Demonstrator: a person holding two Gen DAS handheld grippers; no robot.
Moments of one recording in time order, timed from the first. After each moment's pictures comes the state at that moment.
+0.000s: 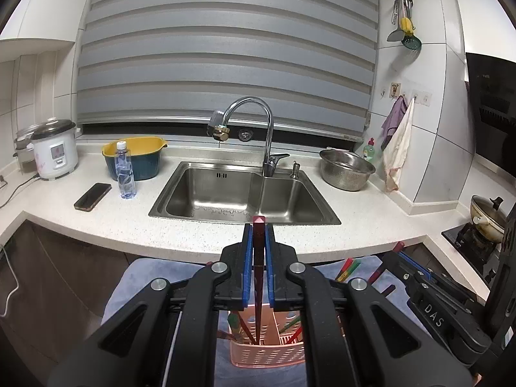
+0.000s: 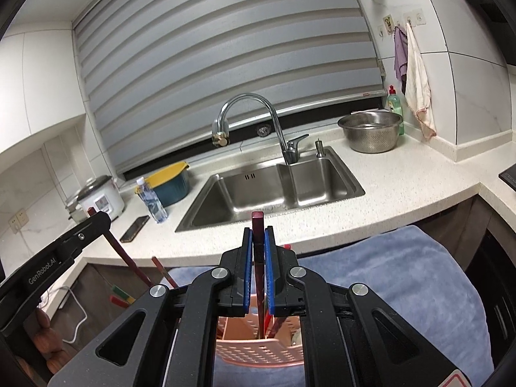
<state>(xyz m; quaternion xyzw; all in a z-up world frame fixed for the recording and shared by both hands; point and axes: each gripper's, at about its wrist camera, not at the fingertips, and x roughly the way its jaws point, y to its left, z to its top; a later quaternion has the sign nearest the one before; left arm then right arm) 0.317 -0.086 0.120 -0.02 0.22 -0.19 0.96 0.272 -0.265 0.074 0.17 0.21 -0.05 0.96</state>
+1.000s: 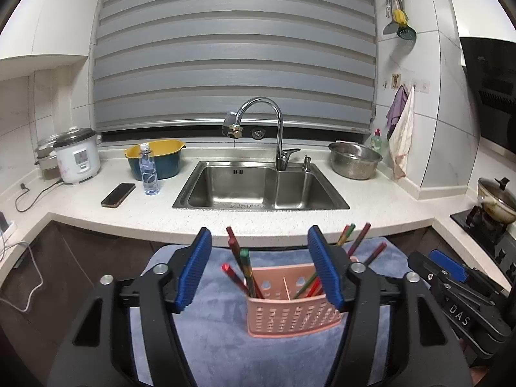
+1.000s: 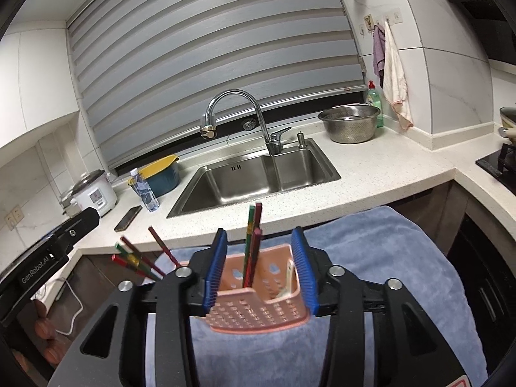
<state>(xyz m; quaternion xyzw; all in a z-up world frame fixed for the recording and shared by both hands) 0.246 -0.074 0.118 0.02 0.21 -0.15 0.97 0.200 -0.265 0.070 0.16 0.23 -0.08 0.96</state>
